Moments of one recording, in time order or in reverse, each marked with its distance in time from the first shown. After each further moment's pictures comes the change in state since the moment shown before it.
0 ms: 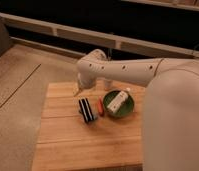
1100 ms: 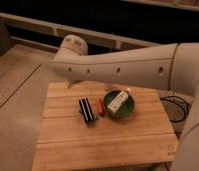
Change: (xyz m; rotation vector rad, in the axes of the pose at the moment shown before) arm 0.000 0.022 -0.131 0.263 -0.193 -0.002
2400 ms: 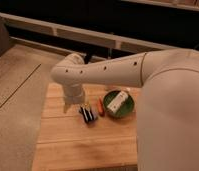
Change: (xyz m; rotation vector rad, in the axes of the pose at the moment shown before) arm 0.105 0.073 0.052 -0.069 0.480 0.297
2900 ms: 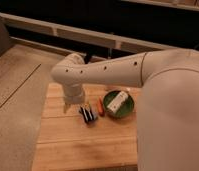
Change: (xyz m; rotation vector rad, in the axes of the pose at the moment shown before) arm 0.004 0.003 0.002 -0.014 0.020 0.010
